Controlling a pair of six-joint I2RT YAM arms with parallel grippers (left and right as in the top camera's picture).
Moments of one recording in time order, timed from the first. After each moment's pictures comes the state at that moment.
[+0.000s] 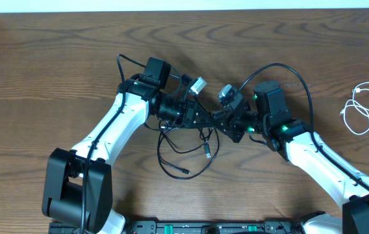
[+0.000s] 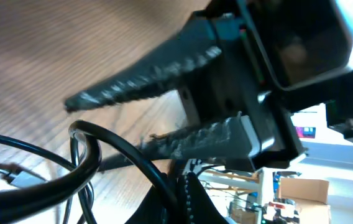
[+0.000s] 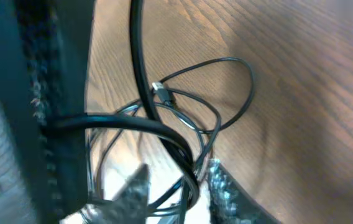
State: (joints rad) left arm -0.34 1.71 1.19 -0.78 1.13 -0.04; right arm 0.40 1.47 0.77 -0.07 -0.67 -0.12
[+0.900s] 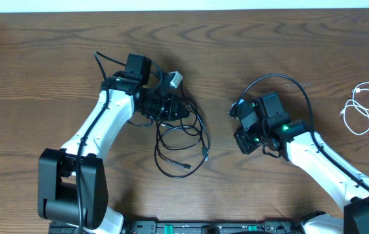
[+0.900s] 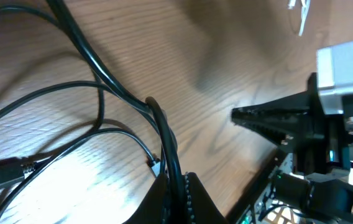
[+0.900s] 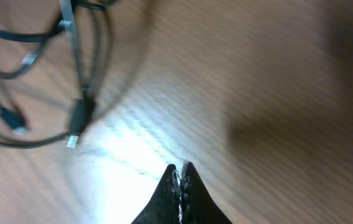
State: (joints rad) left arm -0.21 1.71 1.19 -0.79 0.78 -0.07; right arm 0.40 1.46 0.78 -0.46 -0.30 -0.12
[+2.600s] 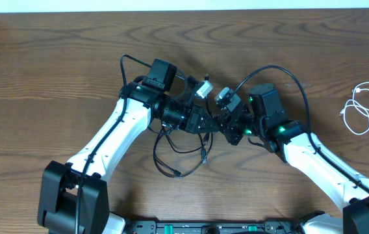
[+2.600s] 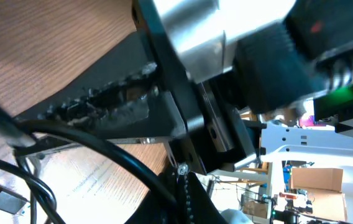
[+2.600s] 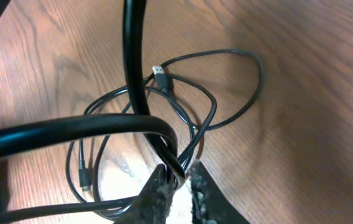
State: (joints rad) left arm -0.39 1.64 1.19 -0.80 1.10 -0.04; right arm 0.44 1.46 0.78 -0.13 -0.60 -0.09
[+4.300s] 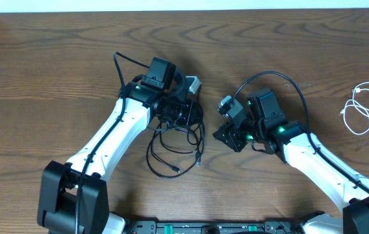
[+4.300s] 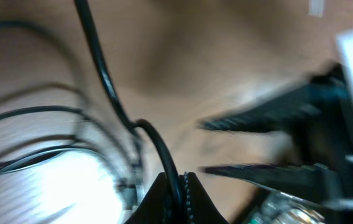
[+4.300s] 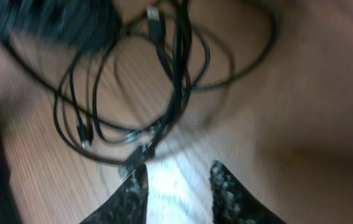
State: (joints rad) left arm -0.38 1.64 1.19 -0.76 0.65 -0.16; right arm 0.44 1.46 0.78 -0.29 -0.54 -0.10
